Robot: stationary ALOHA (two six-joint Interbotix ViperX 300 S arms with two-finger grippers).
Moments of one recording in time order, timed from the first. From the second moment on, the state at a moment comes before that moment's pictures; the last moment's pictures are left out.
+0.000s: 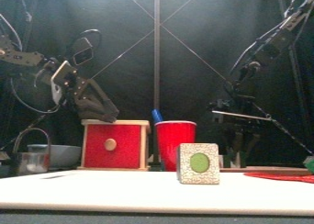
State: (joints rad) left arm 0.03 -0.14 1.12 -0.35 -0.68 0.20; right arm -0.44 -0.06 0.78 -0.36 0.56 1.14
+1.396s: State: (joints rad) left arm 0.03 -0.14 1.12 -0.35 -0.68 0.19; right arm 0.08 -0.04 0.53 -0.14 0.61 0.62
